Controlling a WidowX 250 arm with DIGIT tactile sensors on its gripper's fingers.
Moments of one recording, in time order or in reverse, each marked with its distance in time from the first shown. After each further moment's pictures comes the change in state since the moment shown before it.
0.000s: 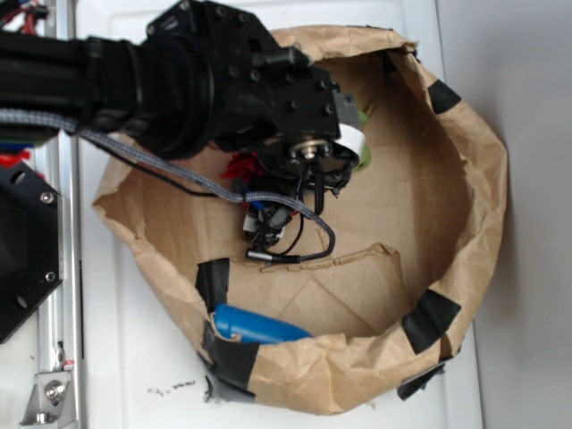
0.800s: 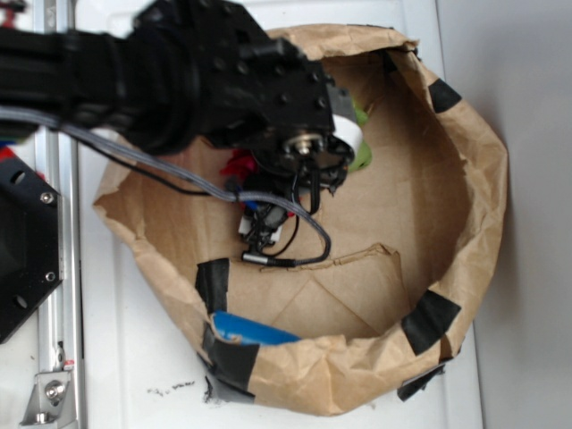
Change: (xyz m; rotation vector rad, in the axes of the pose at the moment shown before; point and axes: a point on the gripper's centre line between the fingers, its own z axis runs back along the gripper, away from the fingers) arm -0.002 -0.003 0.002 -0.009 0.006 -0.022
